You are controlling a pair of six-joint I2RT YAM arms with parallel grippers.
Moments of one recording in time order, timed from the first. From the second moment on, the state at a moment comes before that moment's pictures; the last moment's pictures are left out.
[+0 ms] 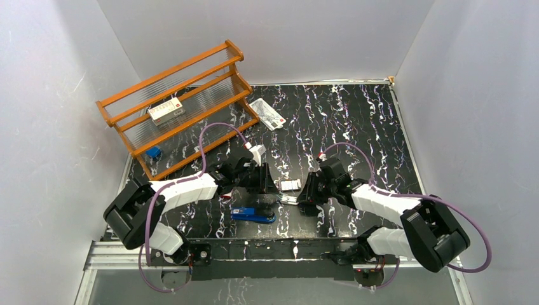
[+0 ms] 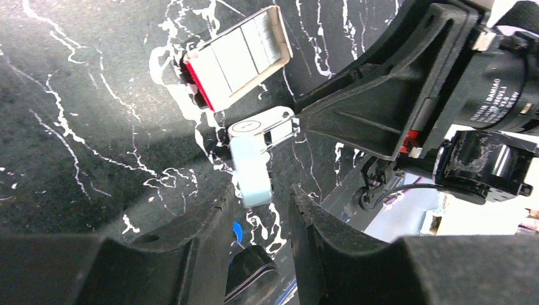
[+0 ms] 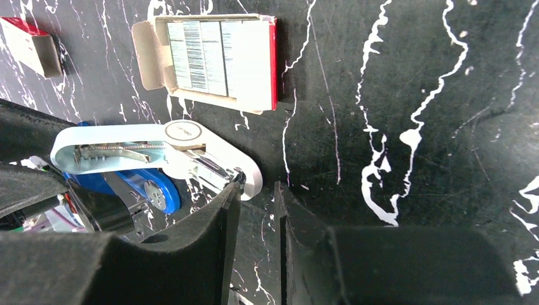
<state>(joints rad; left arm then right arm) -0.78 1.45 0.70 0.01 0.34 -0.75 0.61 1.22 0.42 -0.10 -0.29 0.74</state>
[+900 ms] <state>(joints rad) -0.79 1.52 0.81 -0.08 0.29 -0.71 0.60 1.31 0.44 -0.04 -0.36 0.74</state>
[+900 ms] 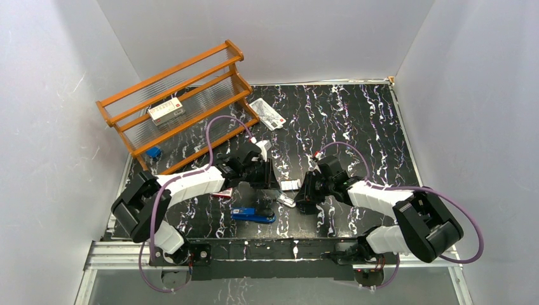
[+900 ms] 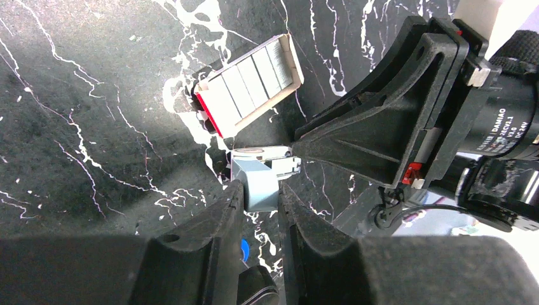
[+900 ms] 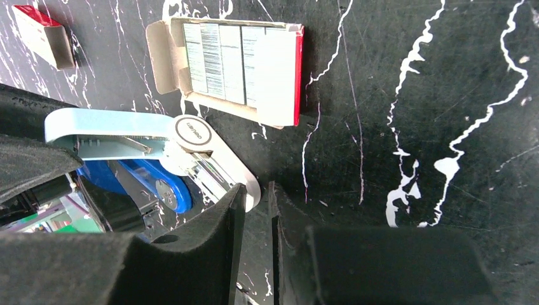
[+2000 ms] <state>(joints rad) -1.00 1.49 0.86 -0.21 -0.14 -0.57 0.61 1.15 0.39 -0.06 -0.31 0.72</state>
